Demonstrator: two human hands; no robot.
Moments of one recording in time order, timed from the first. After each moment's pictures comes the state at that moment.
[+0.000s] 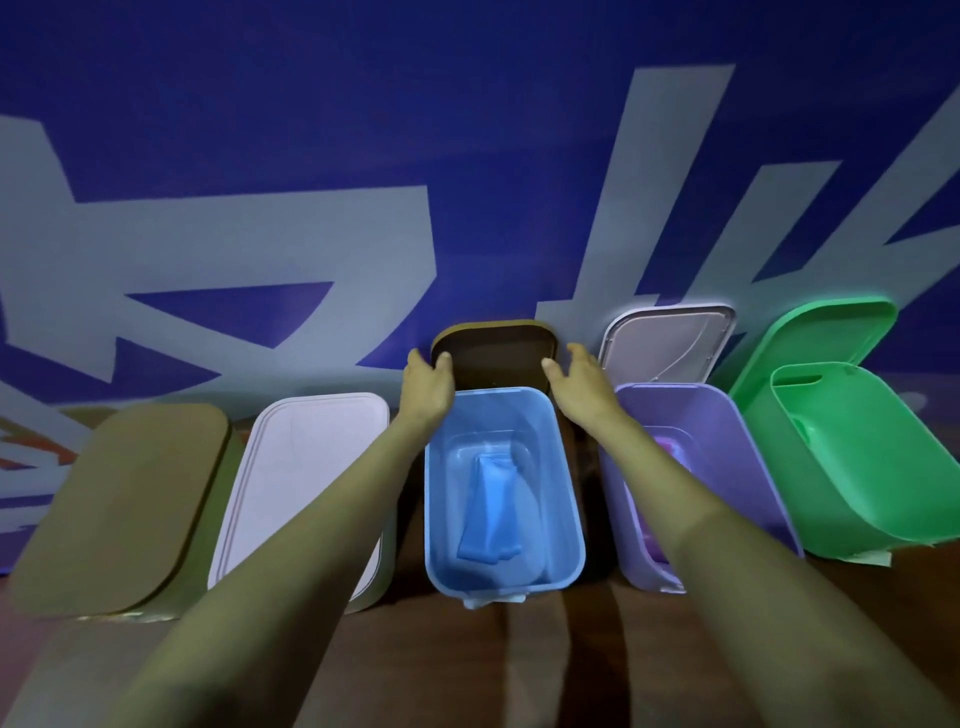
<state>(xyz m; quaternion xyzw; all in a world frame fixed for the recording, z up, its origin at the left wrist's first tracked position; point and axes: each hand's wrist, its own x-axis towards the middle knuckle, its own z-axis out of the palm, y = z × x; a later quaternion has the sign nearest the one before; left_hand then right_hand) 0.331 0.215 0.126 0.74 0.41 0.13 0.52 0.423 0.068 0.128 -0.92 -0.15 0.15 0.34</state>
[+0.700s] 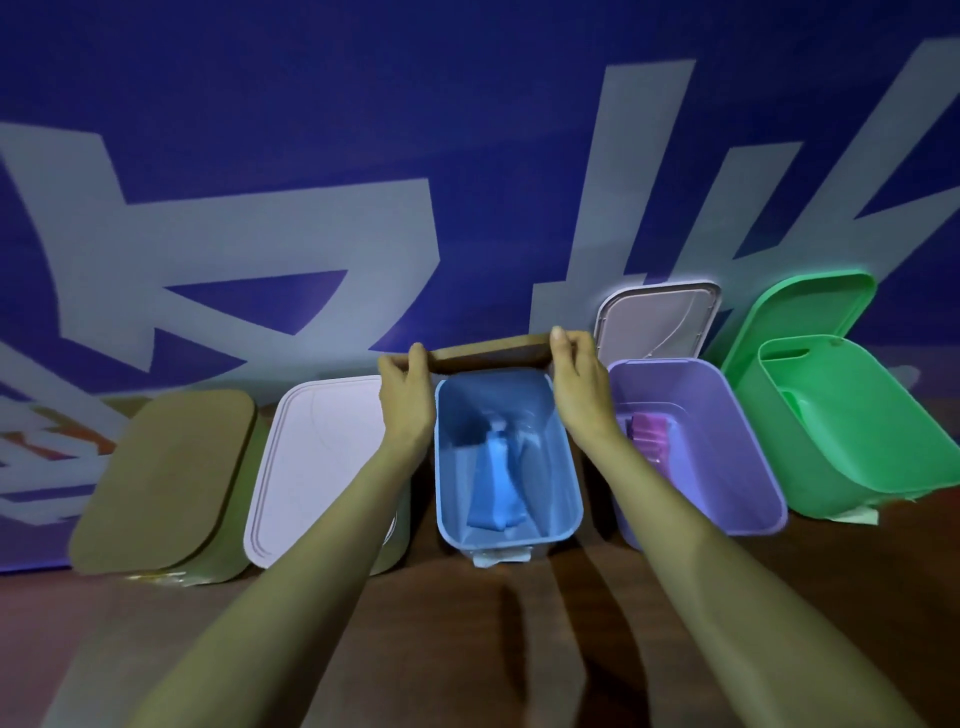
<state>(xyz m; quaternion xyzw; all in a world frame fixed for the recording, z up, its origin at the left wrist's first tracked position) 0.273 0.190 0.147 0.65 0.41 0.26 0.58 0.362 0.047 0.149 -0.81 -0.13 0.08 0.57</state>
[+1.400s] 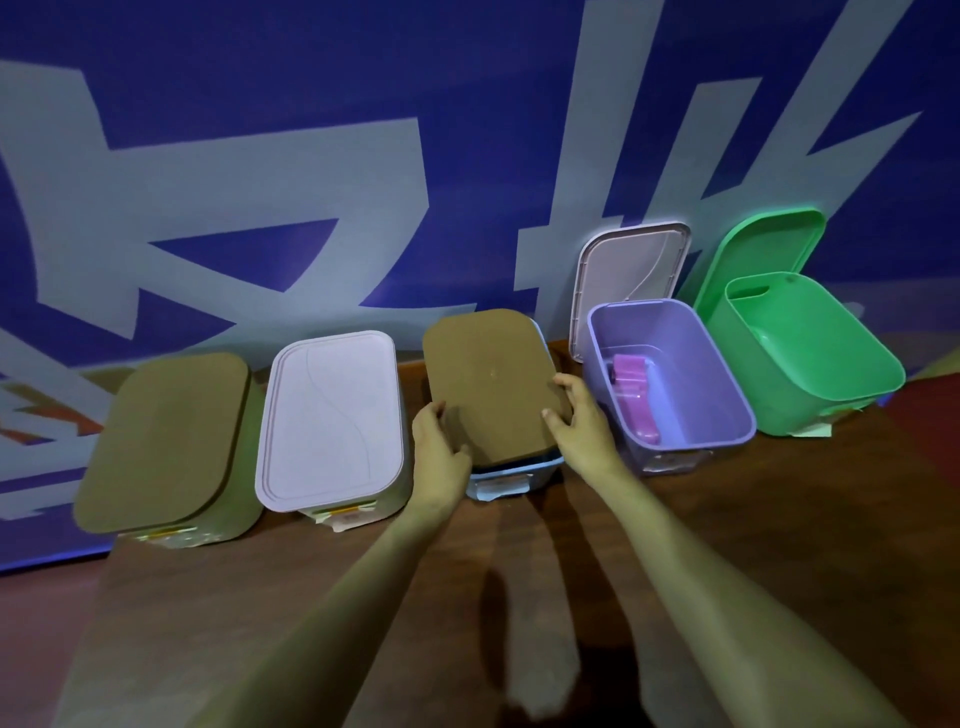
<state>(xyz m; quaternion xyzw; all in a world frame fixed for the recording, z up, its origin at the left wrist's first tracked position) 0.173 0.131 0.075 0.79 0.30 0.12 0.52 0.286 -0.010 0.057 -0.84 -0.14 0.12 0.51</state>
